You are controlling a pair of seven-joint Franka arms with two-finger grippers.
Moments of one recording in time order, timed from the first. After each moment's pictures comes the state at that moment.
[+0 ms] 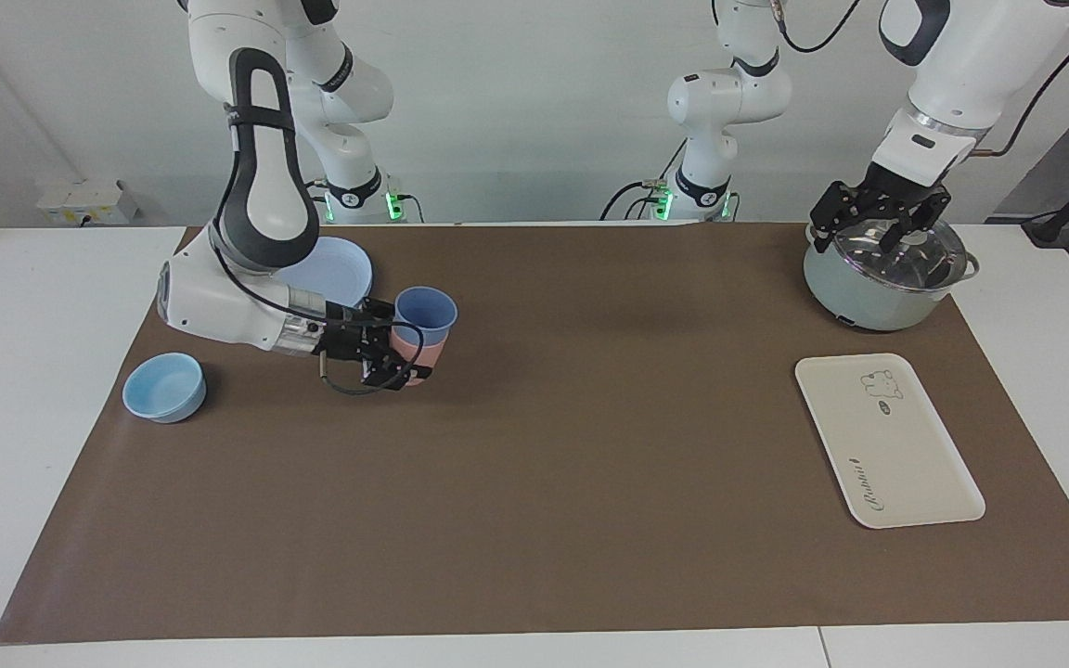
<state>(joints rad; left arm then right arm) 0.06 -0.09 -0.10 -1.71 -0.12 1.64 -0.03 0.04 0.26 0.04 -1.86 0.94 1.85 1.03</state>
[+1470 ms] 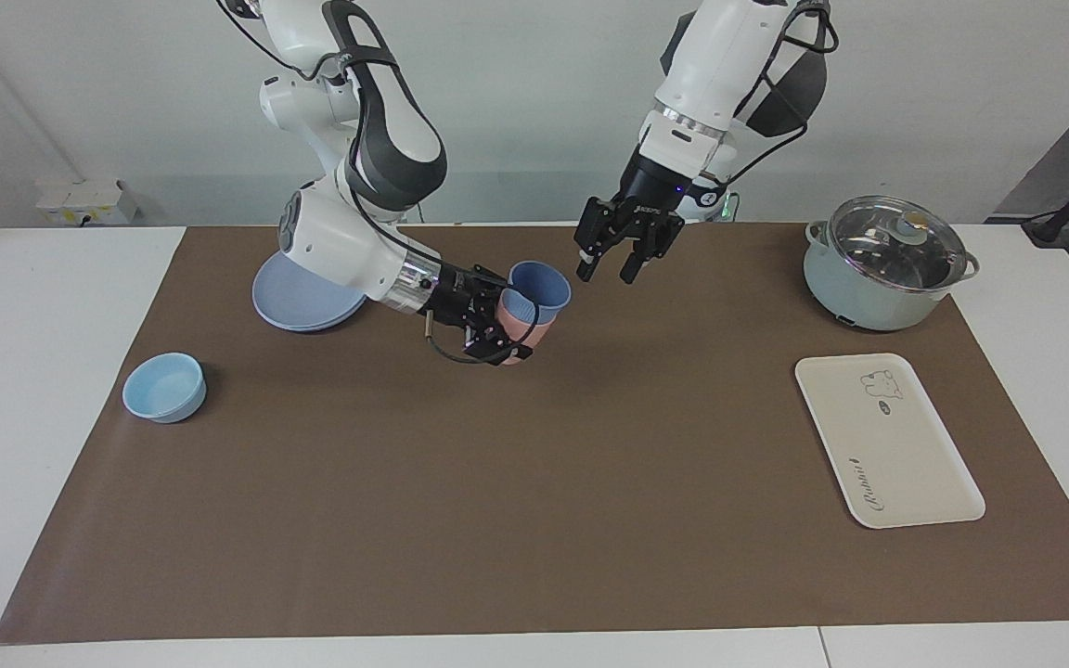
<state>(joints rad) -0.49 0.04 -0.12 -1.81 -0.24 2.34 -0.82 0.31 0.21 0.03 -1.85 1.03 2.18 1.31</state>
